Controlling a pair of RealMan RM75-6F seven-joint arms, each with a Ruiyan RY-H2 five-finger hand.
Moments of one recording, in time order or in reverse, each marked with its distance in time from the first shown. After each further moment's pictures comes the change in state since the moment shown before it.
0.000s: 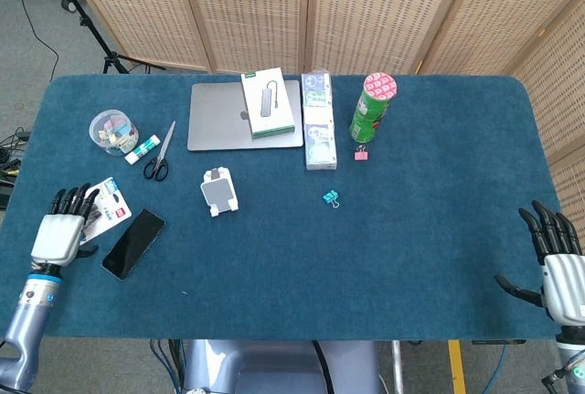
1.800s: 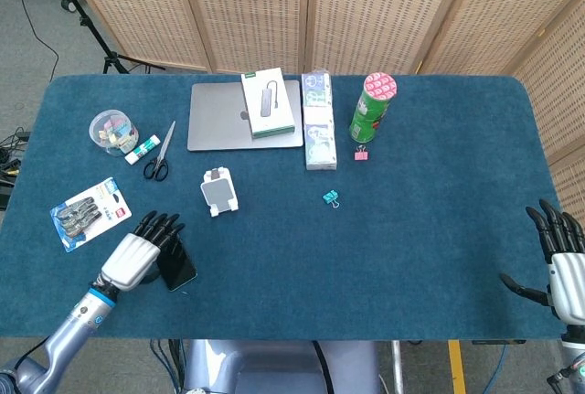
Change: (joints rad) left arm -0.099 0.082 0.157 -0.342 0.244 0.008 0.104; right arm -0.002 0.016 0.008 -0.007 0.023 -0.013 0.029
